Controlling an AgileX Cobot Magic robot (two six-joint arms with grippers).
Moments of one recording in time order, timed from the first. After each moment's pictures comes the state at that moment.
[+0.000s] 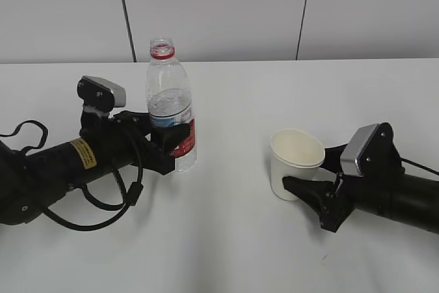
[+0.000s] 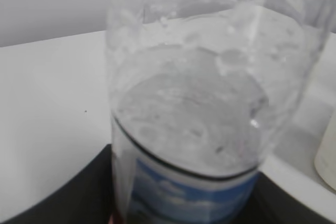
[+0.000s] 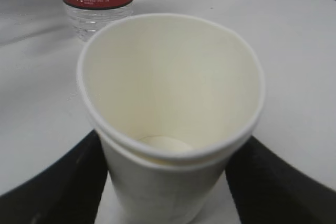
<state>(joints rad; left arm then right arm) -0.35 2.09 -0.73 0.51 -1.11 -0.26 -0.01 2.09 -0.55 -0.82 -1.15 -0.03</state>
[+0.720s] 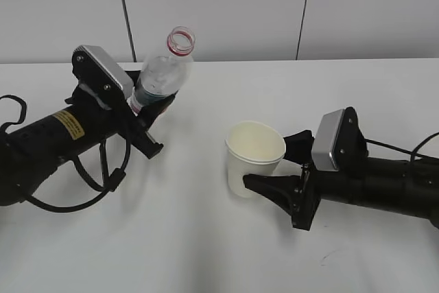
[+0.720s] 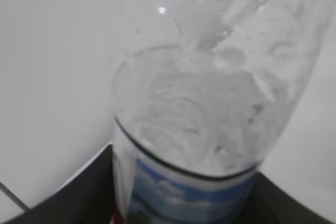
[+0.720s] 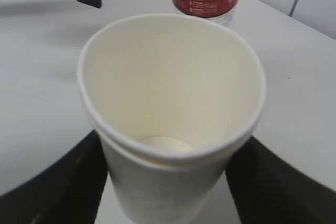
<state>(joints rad) -0.35 1.97 -0.73 0.38 -1.09 0.33 0.13 2.02 -0.62 -0.95 -1.15 0.08</state>
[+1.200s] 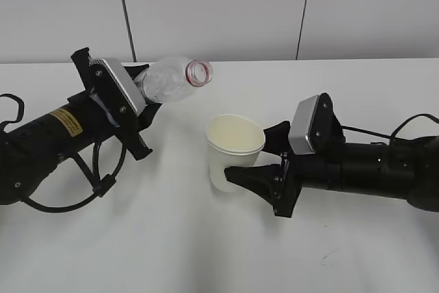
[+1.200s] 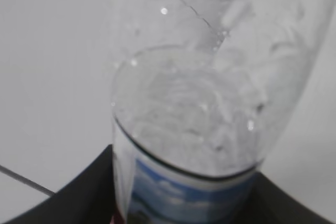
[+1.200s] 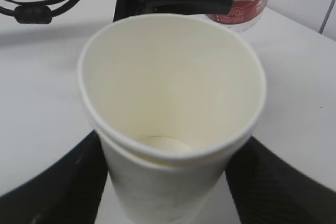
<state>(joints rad) -0.35 1.96 -0.73 0.31 -1.09 0.74 0.19 2.02 -0.73 -1.00 -1.08 0.22</state>
